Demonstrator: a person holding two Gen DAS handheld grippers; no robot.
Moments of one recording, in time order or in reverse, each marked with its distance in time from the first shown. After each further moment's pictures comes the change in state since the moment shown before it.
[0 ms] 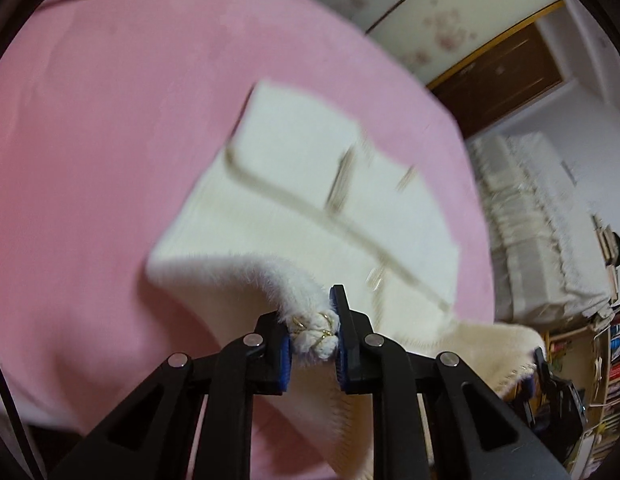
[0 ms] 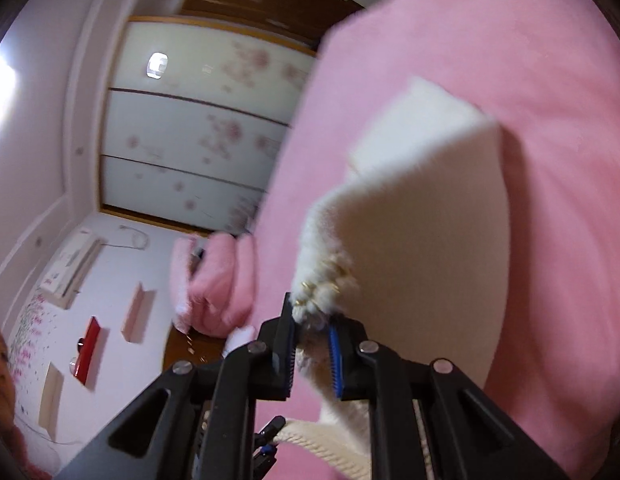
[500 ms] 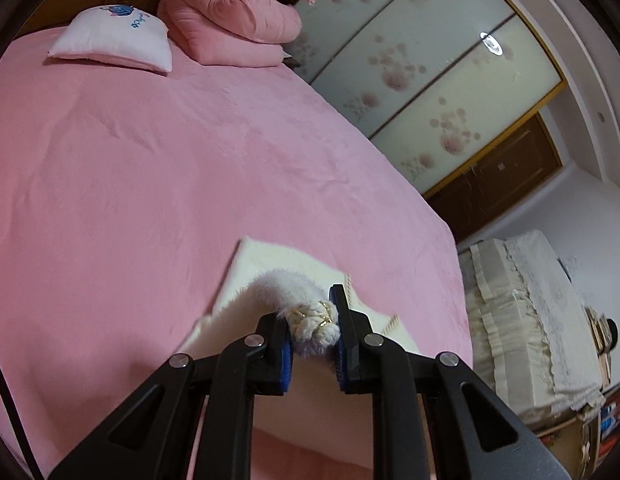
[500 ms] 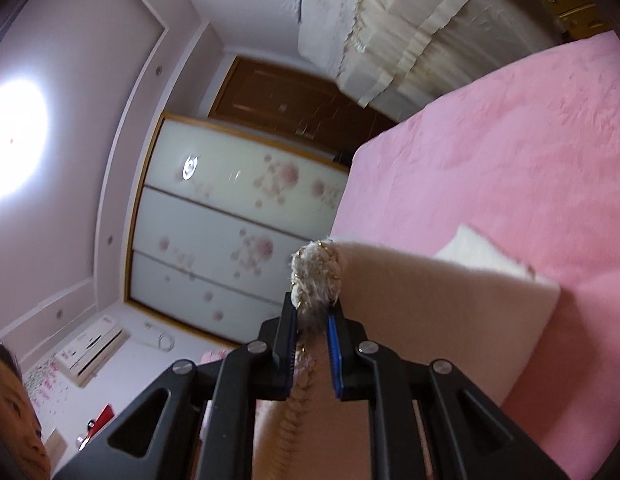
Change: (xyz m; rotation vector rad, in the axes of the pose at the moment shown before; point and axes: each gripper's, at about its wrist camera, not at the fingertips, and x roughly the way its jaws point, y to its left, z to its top) left arm -0.025 -0.009 0.142 -0.117 -0.313 0.010; right arm 0.002 0.022 0.106 0.021 -0.427 0.067
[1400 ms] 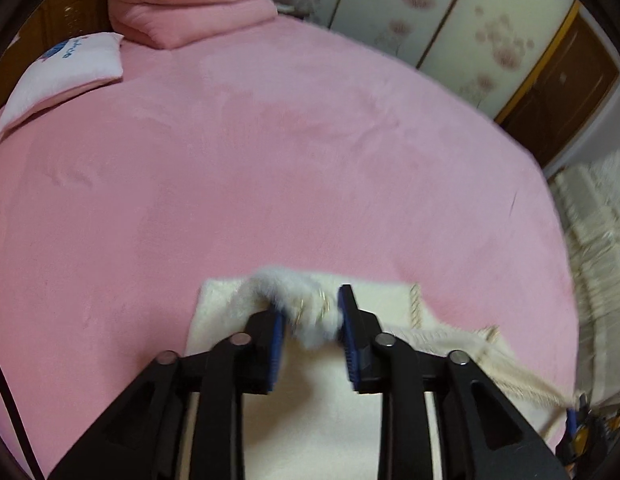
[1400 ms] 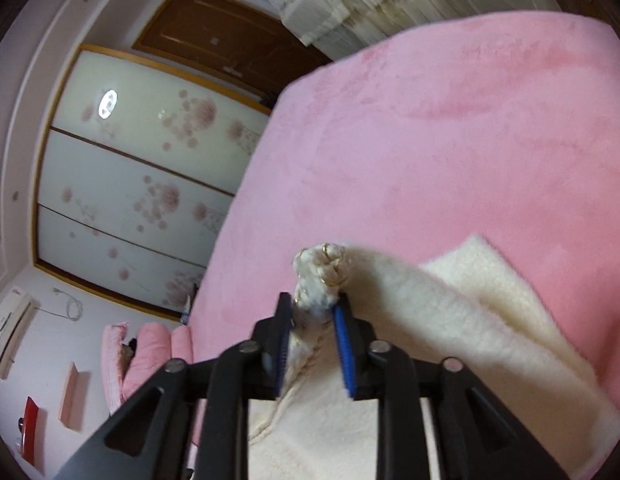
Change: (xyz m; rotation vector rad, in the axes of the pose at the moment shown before) left arm 0.256 -0.102 0.024 0.228 0.192 0.344; right arm 0.239 -0.072 0.031 -0.066 0.253 -0.324
